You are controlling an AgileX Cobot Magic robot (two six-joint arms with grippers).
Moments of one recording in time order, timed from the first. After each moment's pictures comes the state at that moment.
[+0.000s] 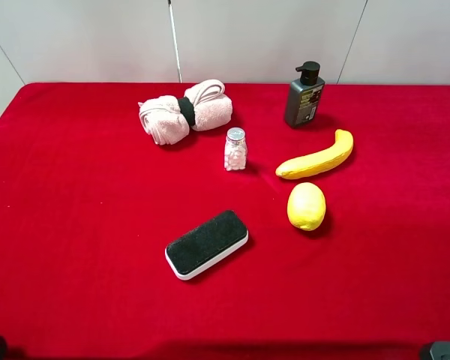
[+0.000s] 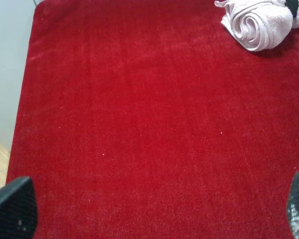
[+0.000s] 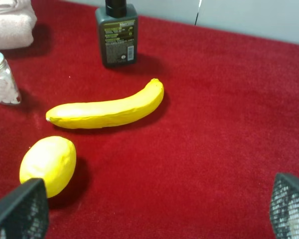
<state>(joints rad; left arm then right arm) -0.05 0.00 -0.50 0.01 1.06 0.05 0.19 0.34 -0.64 0.01 1.00 -0.06</state>
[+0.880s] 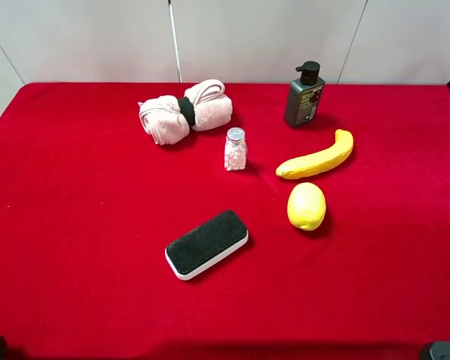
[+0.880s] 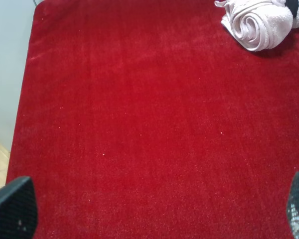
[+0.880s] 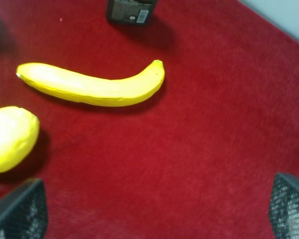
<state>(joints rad) -0.05 0.00 -0.50 0.01 1.06 0.05 0.19 1.00 -0.98 0.02 1.00 -0.43</state>
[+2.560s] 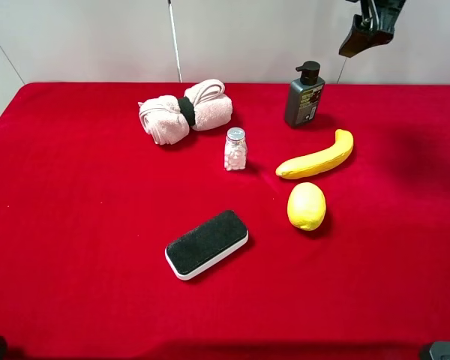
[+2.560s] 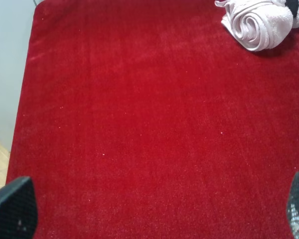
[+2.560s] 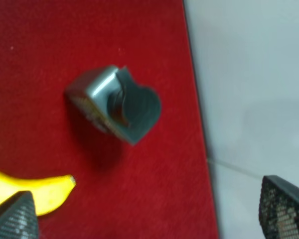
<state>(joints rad) -0.05 0.00 -0.50 0.01 1.06 0.05 0.28 1.83 -1.65 0.06 0.98 -1.21</state>
